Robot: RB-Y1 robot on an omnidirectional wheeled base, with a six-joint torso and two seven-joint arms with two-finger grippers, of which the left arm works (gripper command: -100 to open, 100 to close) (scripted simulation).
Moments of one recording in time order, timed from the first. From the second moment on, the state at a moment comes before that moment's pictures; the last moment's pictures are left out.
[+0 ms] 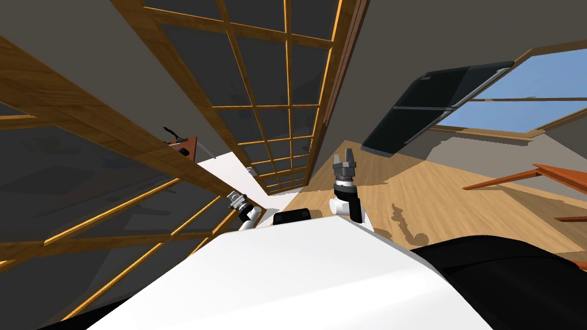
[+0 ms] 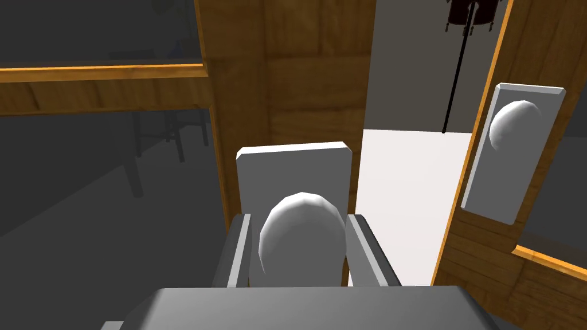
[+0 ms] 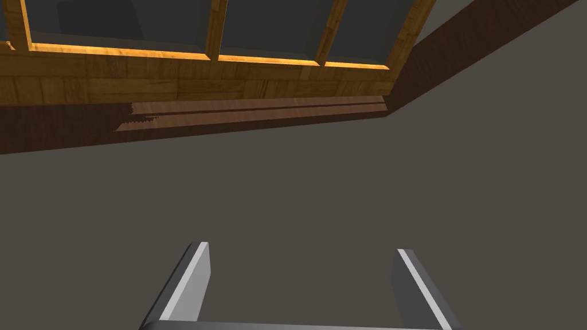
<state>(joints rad) -0.13 0.07 0.28 -0.61 0.78 -1.02 1.08</state>
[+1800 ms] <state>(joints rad) -0.16 -0.02 0.50 -0.62 0.84 -1.09 0.97</state>
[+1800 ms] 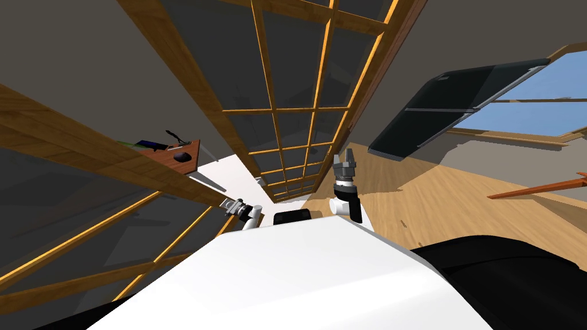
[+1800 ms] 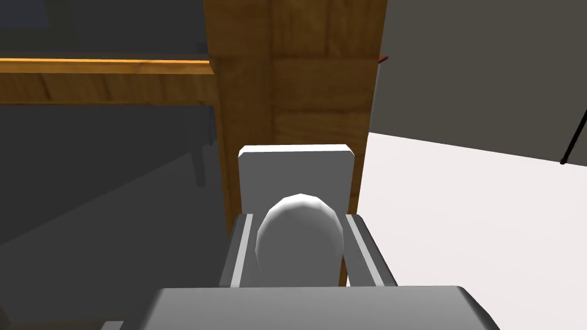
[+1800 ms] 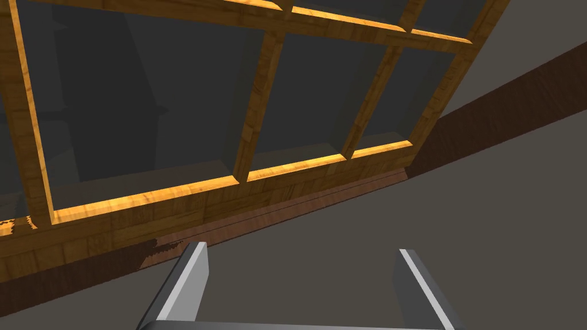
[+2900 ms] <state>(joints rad) -0.21 0.01 0.55 -0.55 0.87 -1.17 0.97</state>
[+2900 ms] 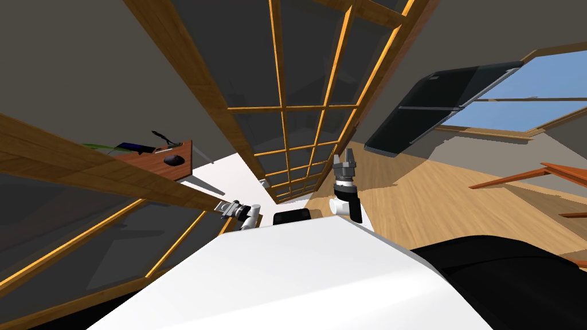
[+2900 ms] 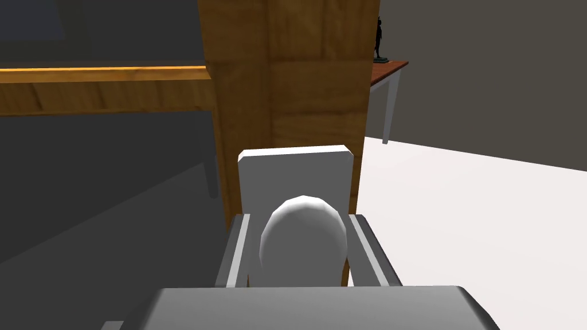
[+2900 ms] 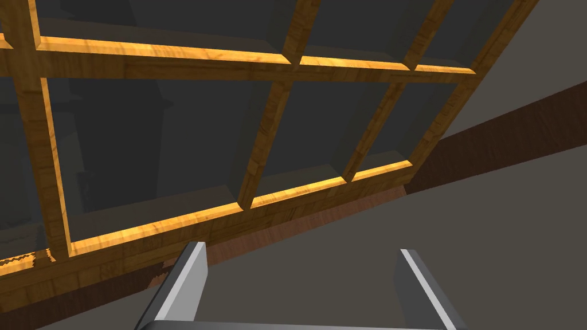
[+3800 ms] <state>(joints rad) -0.28 0.03 0.61 -0.42 0.92 -1.28 0.98</state>
